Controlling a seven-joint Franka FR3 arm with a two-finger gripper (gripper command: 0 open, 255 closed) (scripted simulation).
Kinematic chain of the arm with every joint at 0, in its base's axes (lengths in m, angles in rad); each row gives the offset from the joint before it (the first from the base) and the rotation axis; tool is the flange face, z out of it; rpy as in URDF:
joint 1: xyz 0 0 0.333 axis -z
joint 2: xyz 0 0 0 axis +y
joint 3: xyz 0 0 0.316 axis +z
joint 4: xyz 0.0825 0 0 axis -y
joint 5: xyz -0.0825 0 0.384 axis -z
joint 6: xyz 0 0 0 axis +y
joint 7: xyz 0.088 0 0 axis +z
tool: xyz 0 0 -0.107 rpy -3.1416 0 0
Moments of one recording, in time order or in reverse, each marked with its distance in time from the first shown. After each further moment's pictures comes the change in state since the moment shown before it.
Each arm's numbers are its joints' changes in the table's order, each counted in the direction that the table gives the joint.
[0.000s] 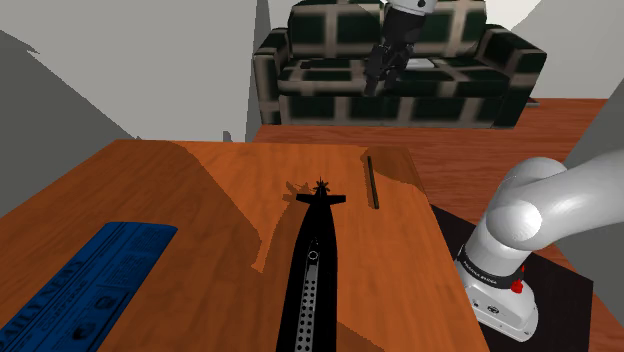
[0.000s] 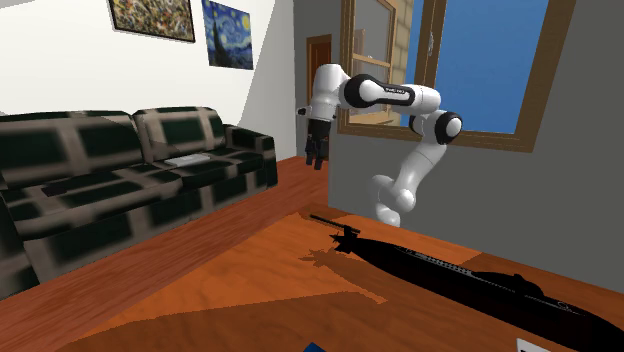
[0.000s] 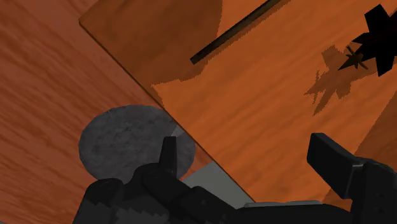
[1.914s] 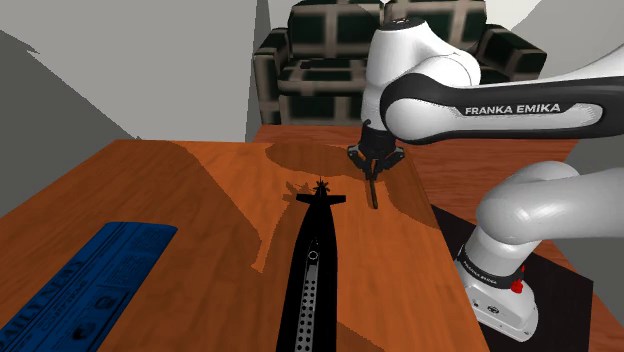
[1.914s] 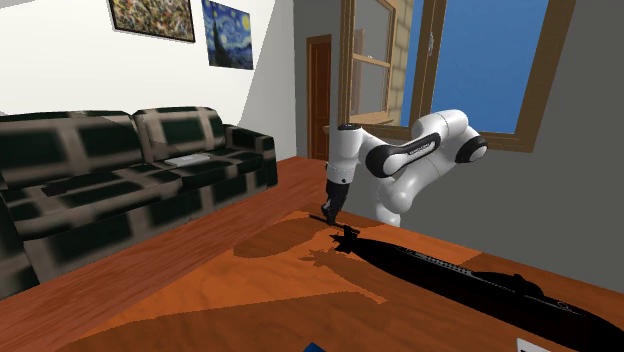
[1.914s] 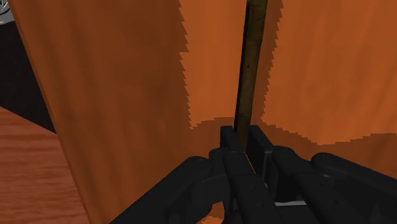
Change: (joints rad) arm 0.210 -0.176 0.527 -0.432 -0.203 -0.213 -0.971
